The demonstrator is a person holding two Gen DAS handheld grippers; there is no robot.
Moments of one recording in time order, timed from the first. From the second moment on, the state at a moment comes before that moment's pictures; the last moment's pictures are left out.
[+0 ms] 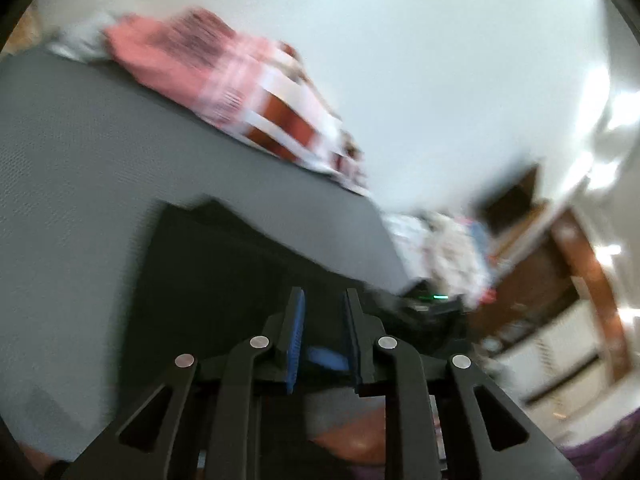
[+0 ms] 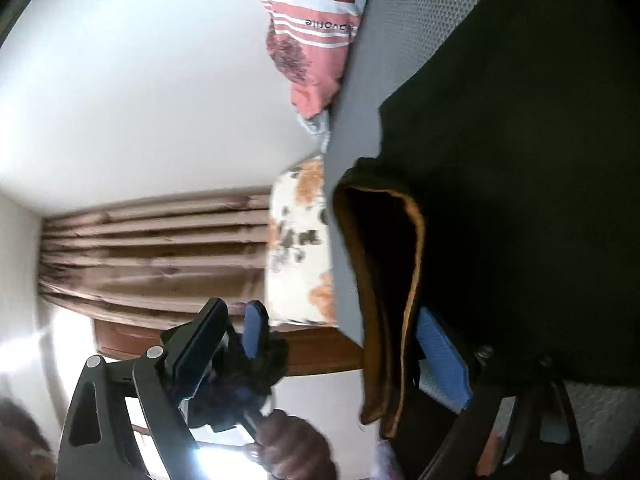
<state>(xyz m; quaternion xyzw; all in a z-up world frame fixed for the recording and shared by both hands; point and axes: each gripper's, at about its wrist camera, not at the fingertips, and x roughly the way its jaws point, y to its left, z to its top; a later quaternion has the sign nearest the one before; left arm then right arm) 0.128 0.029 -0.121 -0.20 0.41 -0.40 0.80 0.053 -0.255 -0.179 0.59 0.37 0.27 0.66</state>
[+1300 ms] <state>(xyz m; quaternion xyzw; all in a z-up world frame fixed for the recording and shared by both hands) 0.136 -0.099 -0.169 -0.03 0.48 -0.36 0.80 0.032 -0.418 -0.185 0.43 0.39 0.06 0.81</state>
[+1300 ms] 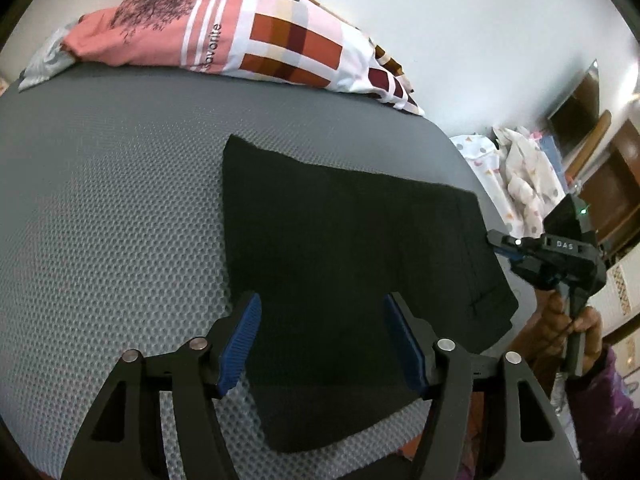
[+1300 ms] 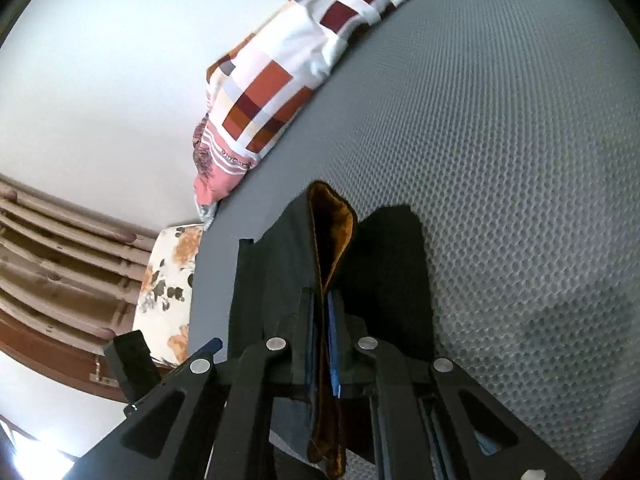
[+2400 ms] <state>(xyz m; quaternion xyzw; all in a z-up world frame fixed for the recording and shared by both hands) 0.150 -0.097 -0.195 -0.05 0.51 -0.34 0.79 0.031 -0.442 -0.216 0.50 0.39 0.11 0.77</state>
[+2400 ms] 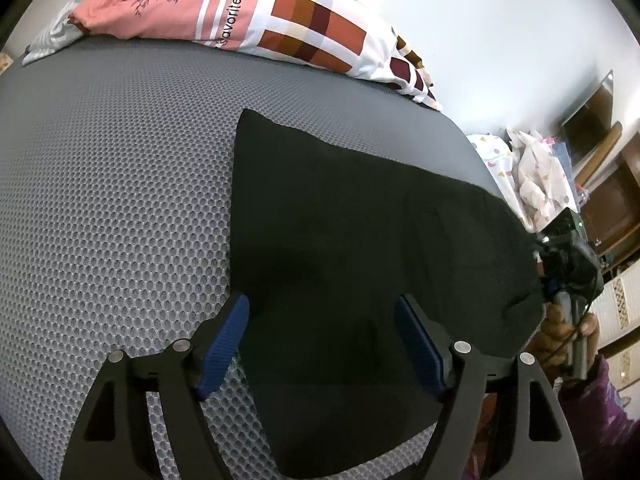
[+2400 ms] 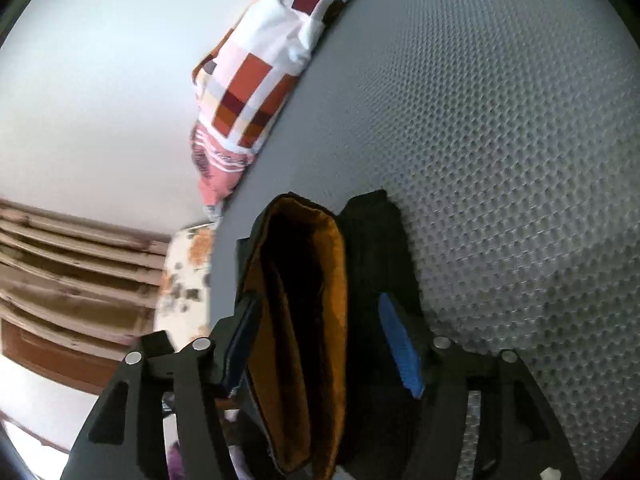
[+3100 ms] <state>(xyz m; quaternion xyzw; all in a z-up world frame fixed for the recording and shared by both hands) 0.145 -0.092 -0.193 -0.05 0.49 -0.32 0.81 0.038 -0.402 -0.204 0.42 0.44 0.12 0.78</state>
